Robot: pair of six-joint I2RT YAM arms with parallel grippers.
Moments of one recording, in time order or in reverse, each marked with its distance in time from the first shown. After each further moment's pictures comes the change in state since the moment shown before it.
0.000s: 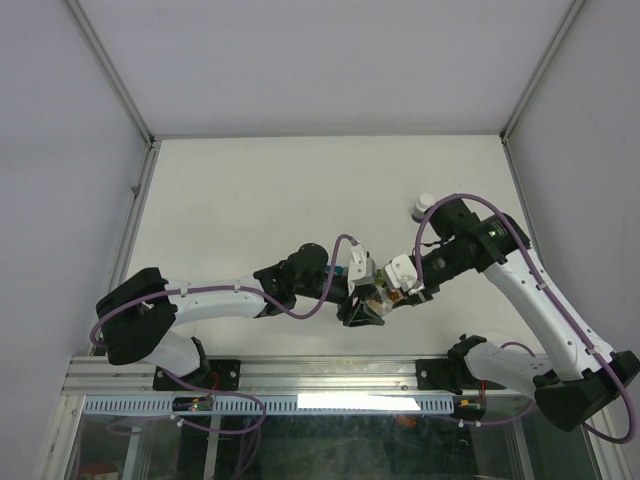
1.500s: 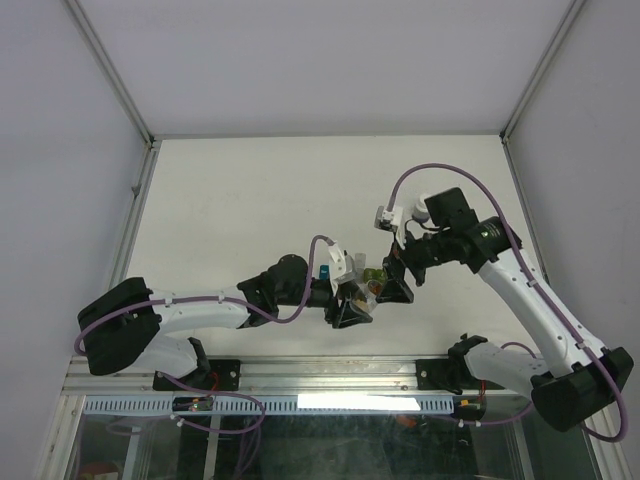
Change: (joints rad) left arm 0.011 -0.111 -0.173 0.110 -0.144 -0.132; right arm -0.055 -0.008 -0.111 0.366 0.052 1.028
